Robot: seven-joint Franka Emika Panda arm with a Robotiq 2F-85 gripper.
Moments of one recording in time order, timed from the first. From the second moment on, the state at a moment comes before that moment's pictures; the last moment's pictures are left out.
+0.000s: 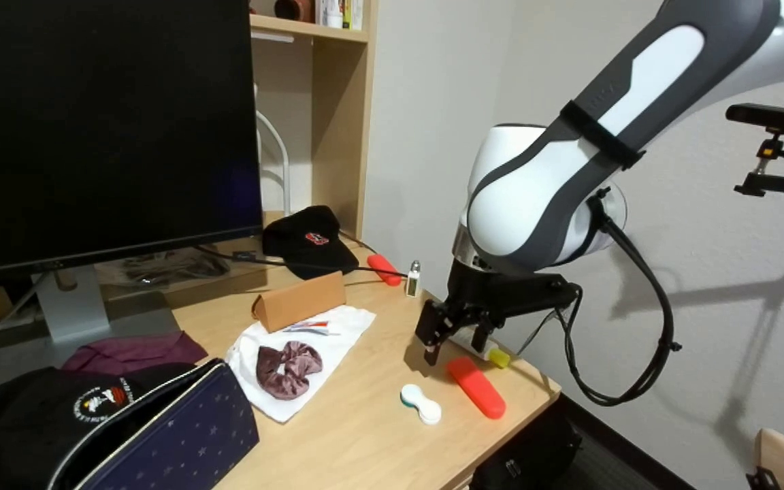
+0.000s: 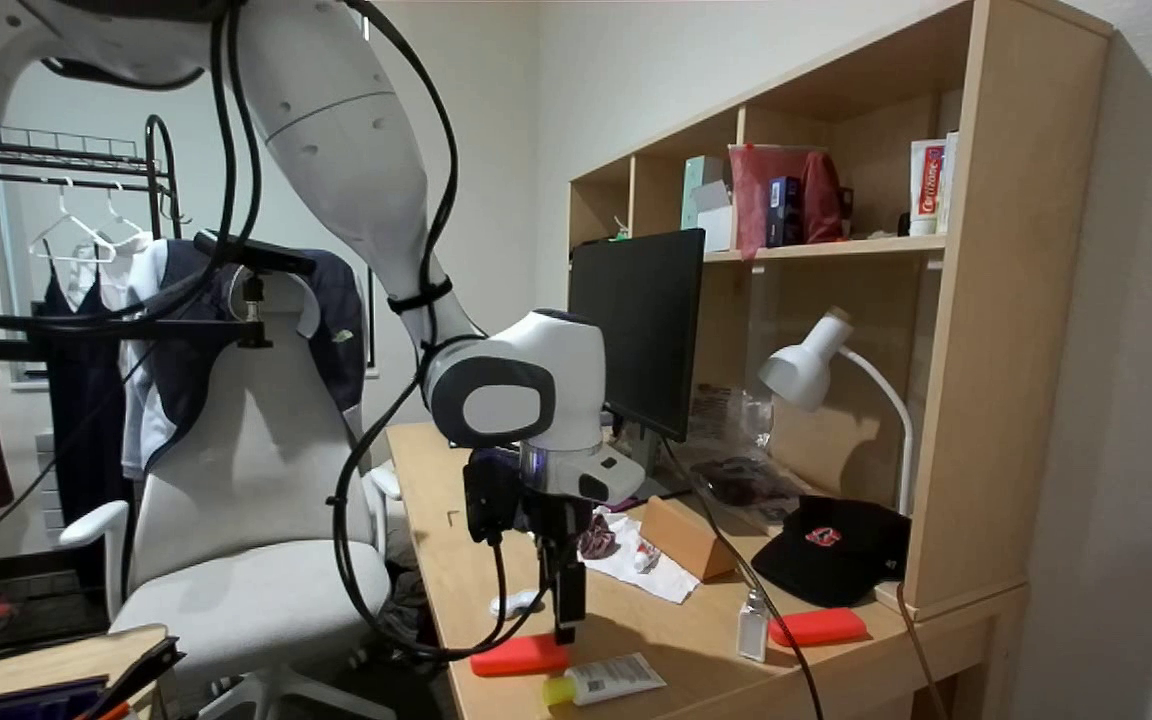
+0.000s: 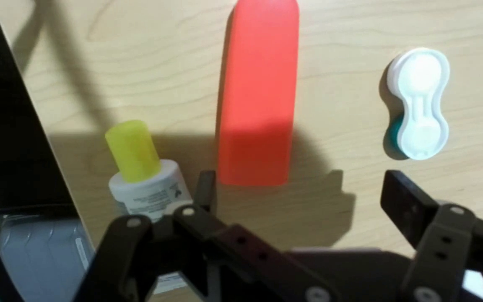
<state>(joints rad) -0.02 0.31 -0.02 -2.35 0.18 2.69 0.14</state>
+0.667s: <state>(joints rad) 0.02 0.32 -0.05 -2.41 0.18 2.78 0.32</state>
